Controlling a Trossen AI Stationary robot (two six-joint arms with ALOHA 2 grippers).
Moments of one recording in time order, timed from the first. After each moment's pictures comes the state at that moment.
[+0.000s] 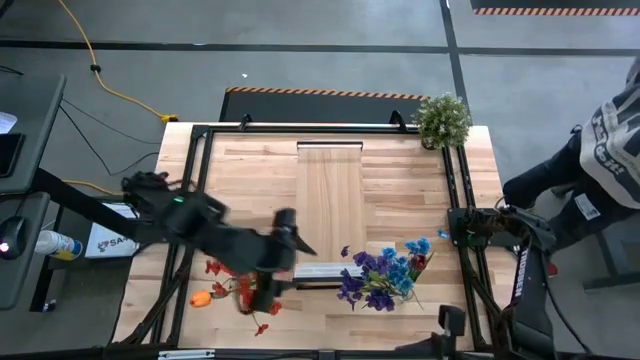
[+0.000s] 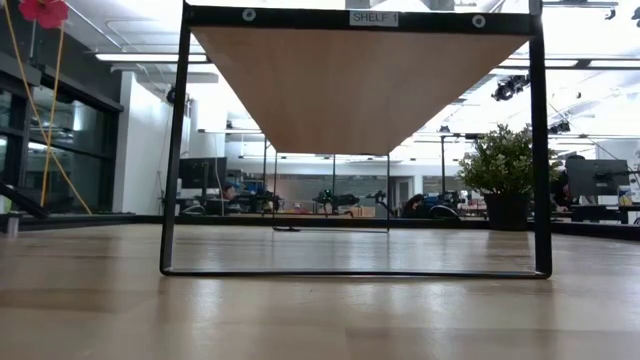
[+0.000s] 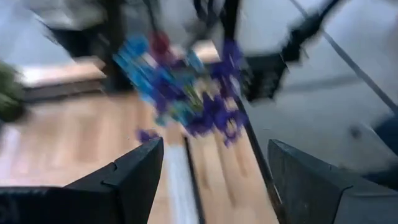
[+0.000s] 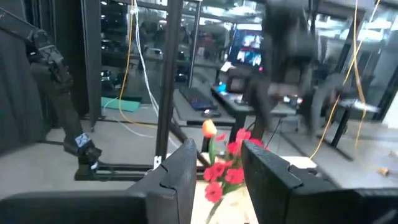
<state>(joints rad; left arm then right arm) -0.56 1.76 2.31 -1.11 -0.33 -0.19 1.13 1.89 2.03 -0.10 1.29 -0.12</state>
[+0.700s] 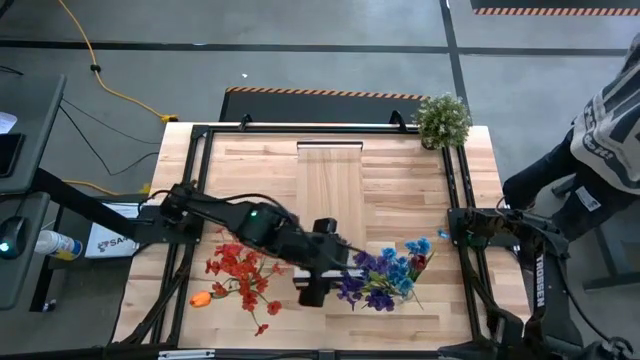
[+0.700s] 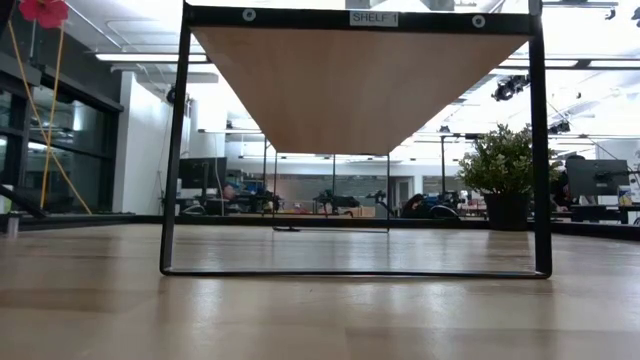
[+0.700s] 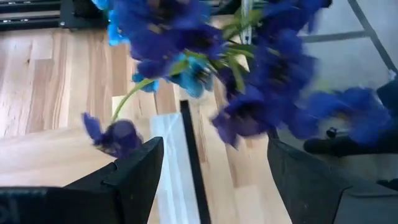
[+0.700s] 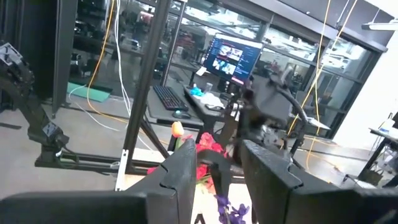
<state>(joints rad) -0.40 1.99 2.31 -1.11 -0.11 -0.21 1.27 1.89 2.03 0.36 1.51 -0.74</state>
